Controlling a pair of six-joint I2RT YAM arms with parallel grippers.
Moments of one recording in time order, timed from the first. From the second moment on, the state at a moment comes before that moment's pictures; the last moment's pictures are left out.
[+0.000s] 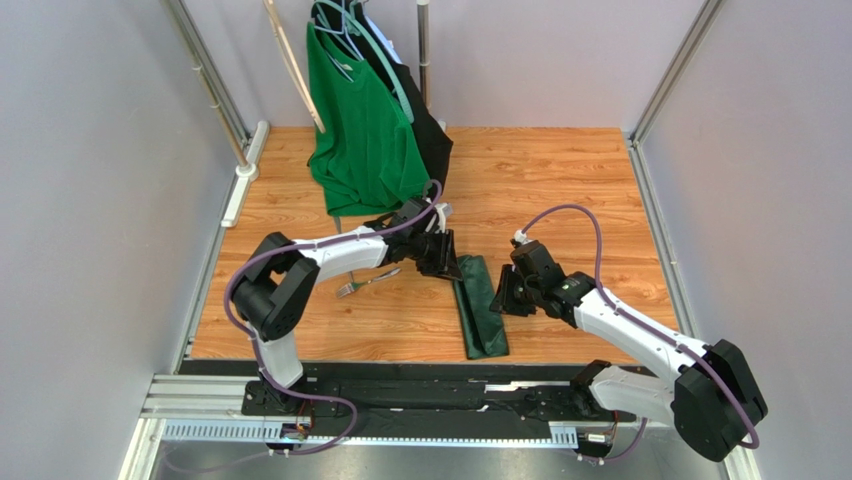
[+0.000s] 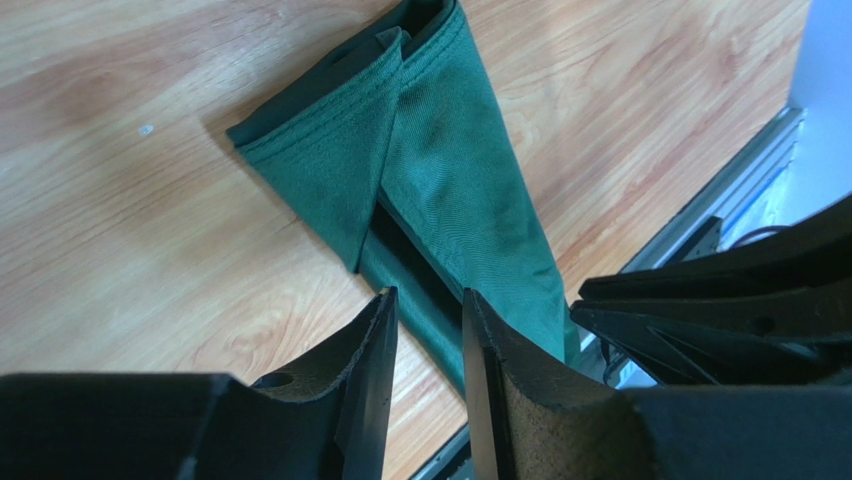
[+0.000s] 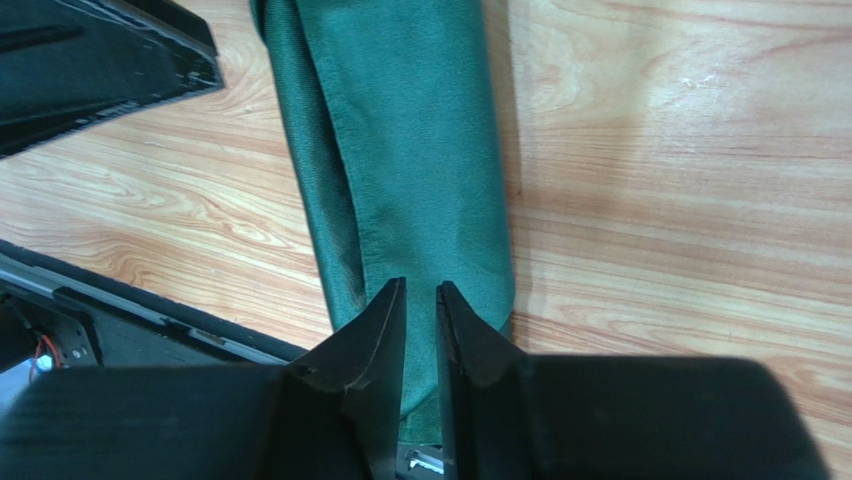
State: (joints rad) left arm -0.72 1.78 1.11 -0.19 0.40 -0.65; right arm 0.63 1.10 0.61 -0.47 -0.07 0.70
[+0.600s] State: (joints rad) left arm -0.78 1.71 1.00 -0.18 0.41 -0.69; right arm 0.62 1.08 0.57 -0.48 -0.06 0.67
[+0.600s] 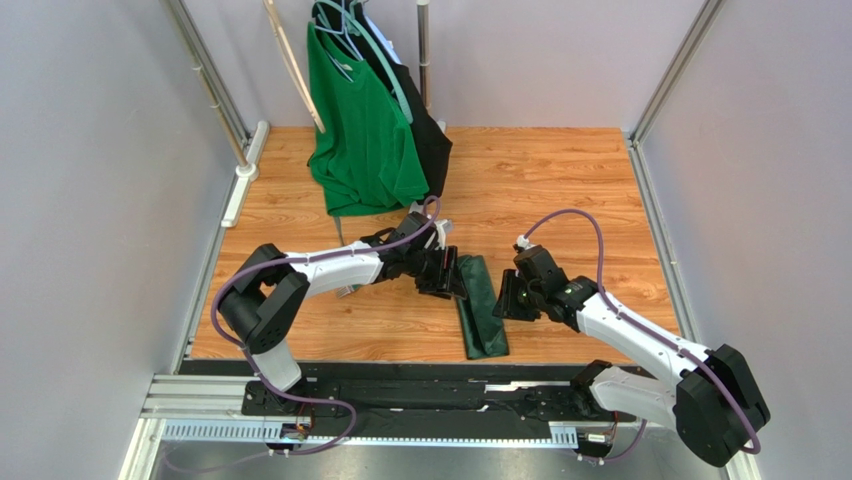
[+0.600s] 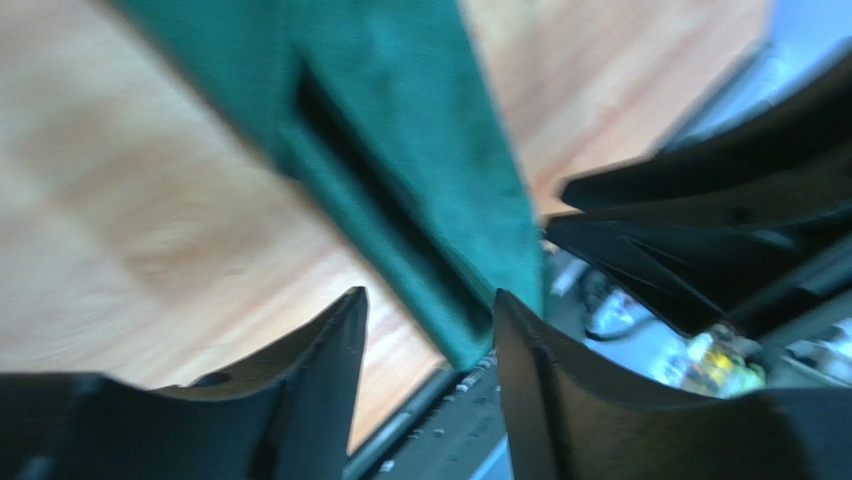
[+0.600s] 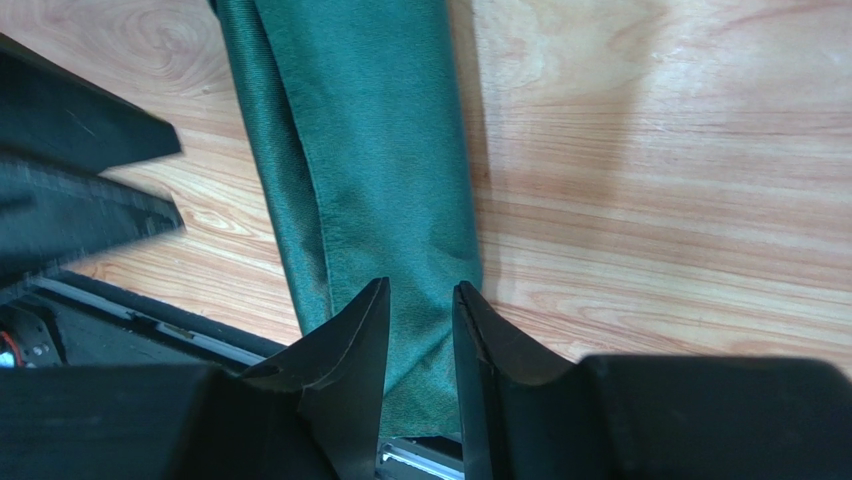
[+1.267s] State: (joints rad) left arm -0.66 1.74 1.08 -0.16 0.34 -0.74; right arm 0.65 1.37 0.77 -0.29 -0.09 0.51
